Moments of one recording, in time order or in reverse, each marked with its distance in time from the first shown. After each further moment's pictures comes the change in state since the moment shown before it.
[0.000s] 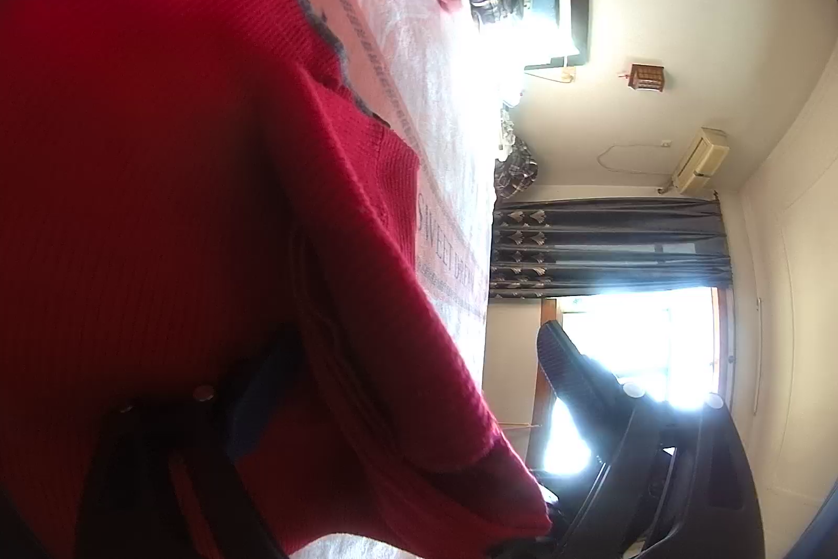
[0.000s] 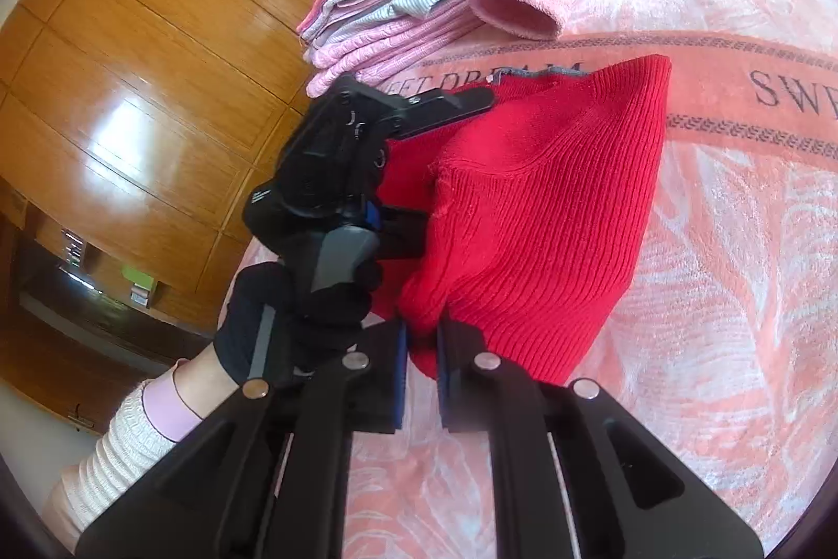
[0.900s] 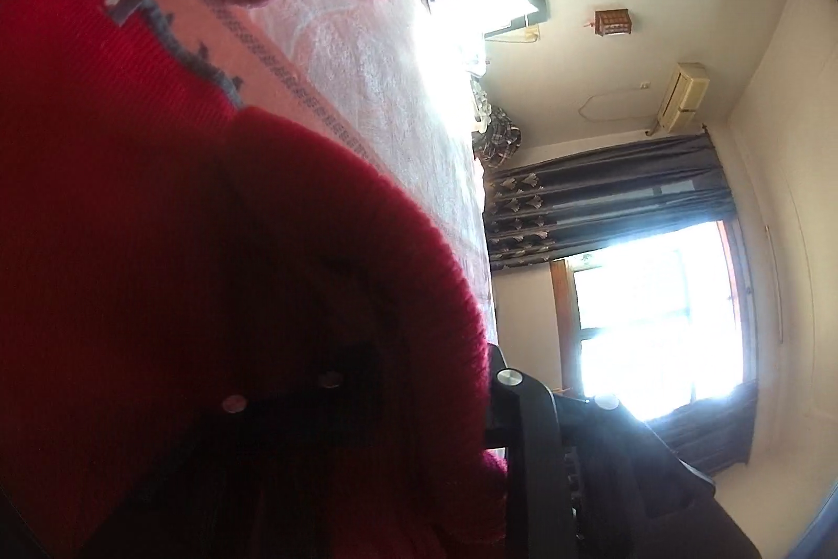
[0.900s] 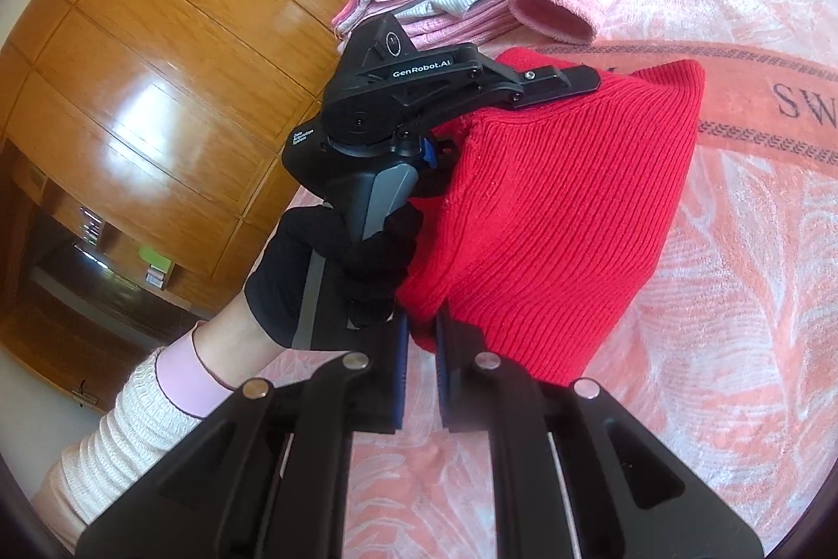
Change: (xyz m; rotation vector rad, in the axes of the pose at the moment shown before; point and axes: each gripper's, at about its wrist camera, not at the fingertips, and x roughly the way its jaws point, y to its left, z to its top) left arm 0.012 -0.059 0.011 0.267 0.041 -0.008; right arm 0.001 0.017 -0.008 -0.066 0.008 0.050
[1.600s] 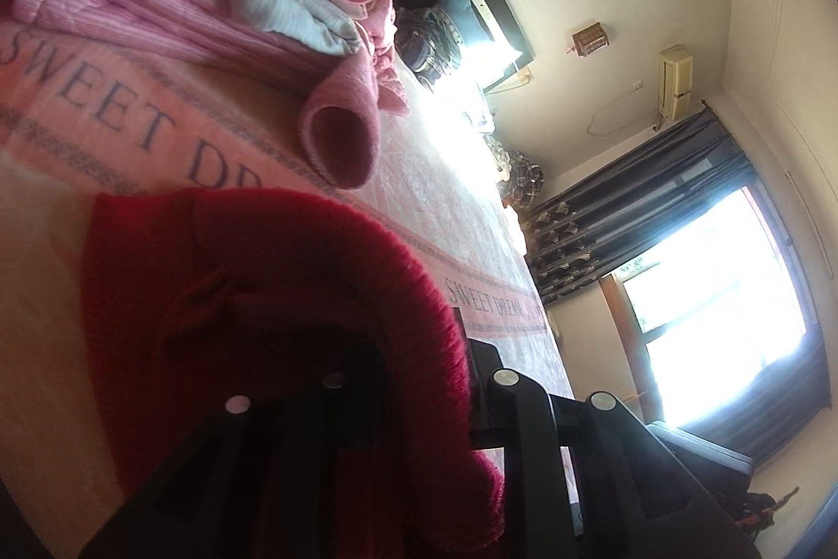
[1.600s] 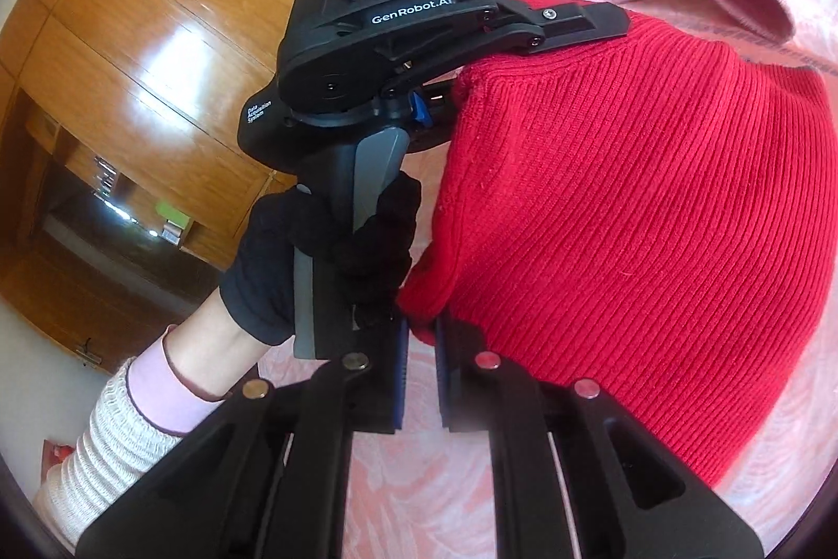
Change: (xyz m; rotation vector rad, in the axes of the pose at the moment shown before) left arm -0.189 0.032 0.008 0.168 -0.168 0.164; right arm 0.158 0.101 0.027 -0.093 0.110 0.082
